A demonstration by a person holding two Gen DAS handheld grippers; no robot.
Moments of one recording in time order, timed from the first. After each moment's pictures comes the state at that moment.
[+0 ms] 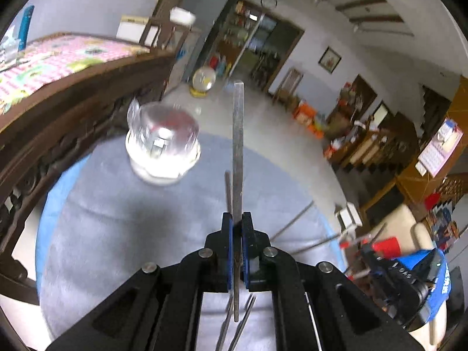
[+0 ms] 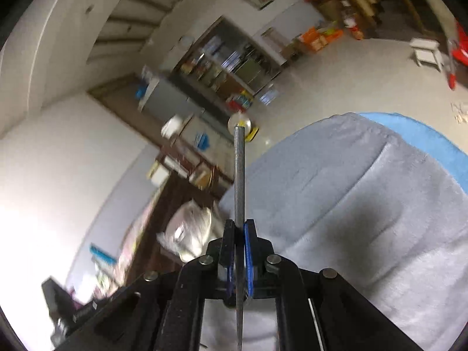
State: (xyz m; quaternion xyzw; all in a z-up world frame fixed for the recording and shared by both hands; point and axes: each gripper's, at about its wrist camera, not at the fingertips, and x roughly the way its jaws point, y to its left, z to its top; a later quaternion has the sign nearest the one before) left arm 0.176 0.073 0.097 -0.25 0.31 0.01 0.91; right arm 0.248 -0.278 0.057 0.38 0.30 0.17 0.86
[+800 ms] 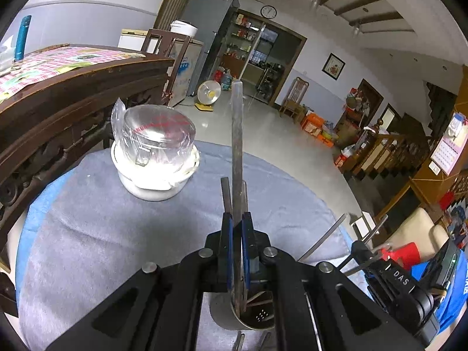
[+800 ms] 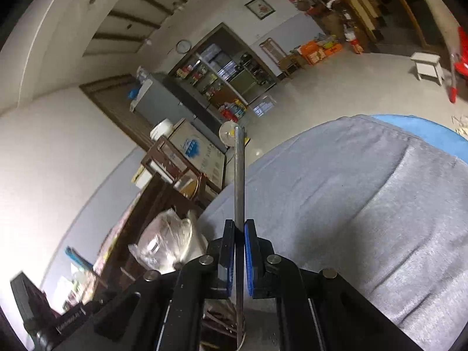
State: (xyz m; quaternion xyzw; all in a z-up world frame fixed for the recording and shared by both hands) left arm 0.226 0.055 0.054 -0.23 0.30 0.04 0.93; right arm 0.299 -0.214 0.020 0.30 0.29 0.15 0.90
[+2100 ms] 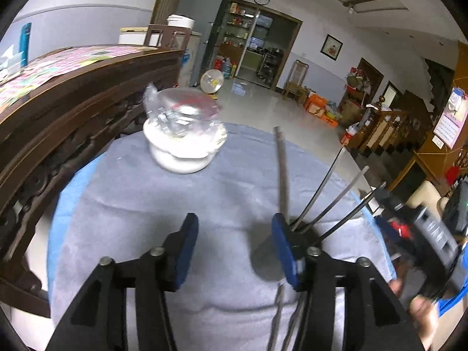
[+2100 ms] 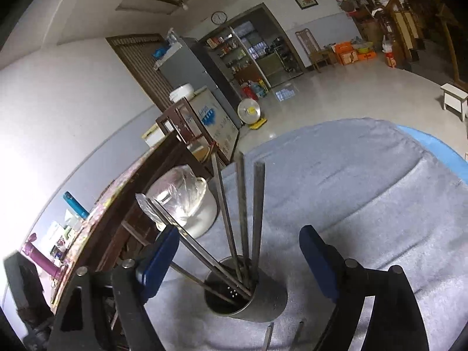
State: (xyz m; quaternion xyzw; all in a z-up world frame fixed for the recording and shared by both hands) left arm 0.145 0.080 0.038 -0.19 0.33 0.04 0.92; right arm 0.256 -0.186 0.035 0.22 0.30 0.20 0.91
